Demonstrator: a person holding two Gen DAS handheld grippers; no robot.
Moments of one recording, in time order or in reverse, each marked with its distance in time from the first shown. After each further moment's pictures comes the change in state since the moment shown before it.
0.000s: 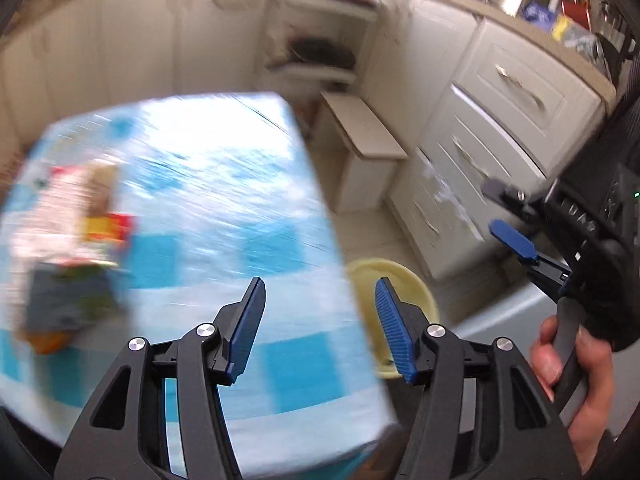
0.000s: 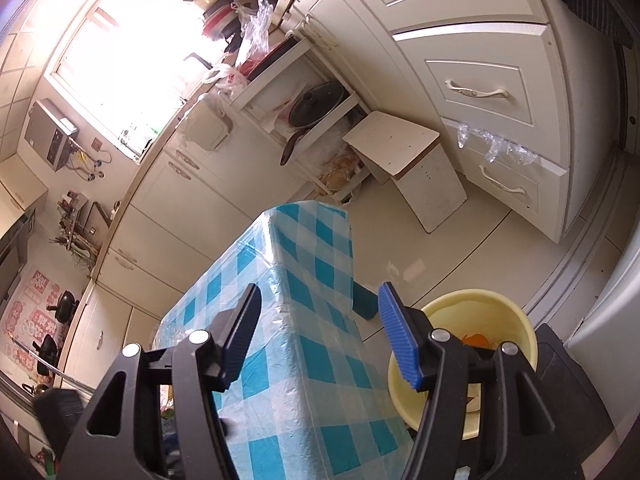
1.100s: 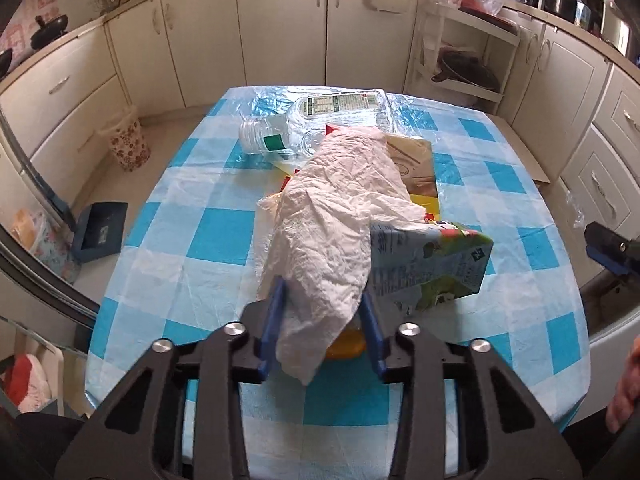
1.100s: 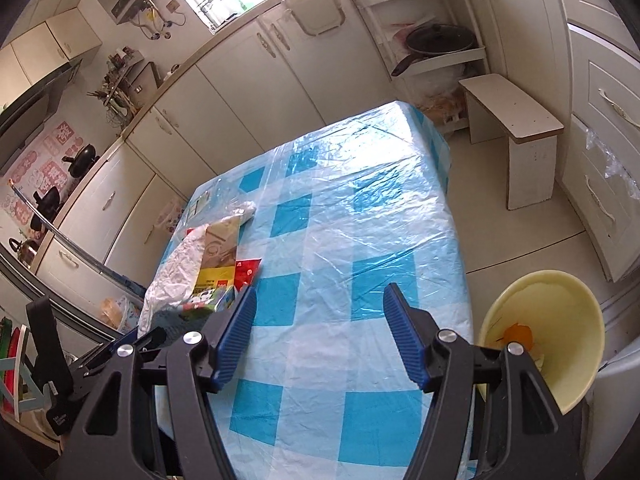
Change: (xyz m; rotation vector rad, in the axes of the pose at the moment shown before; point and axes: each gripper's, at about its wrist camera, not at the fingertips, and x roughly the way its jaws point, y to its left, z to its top) left arm -0.019 0.198 -0.021 -0.147 0.032 0.319; right arm 0.067 0.129 -0.092 -0.374 0.281 0.084
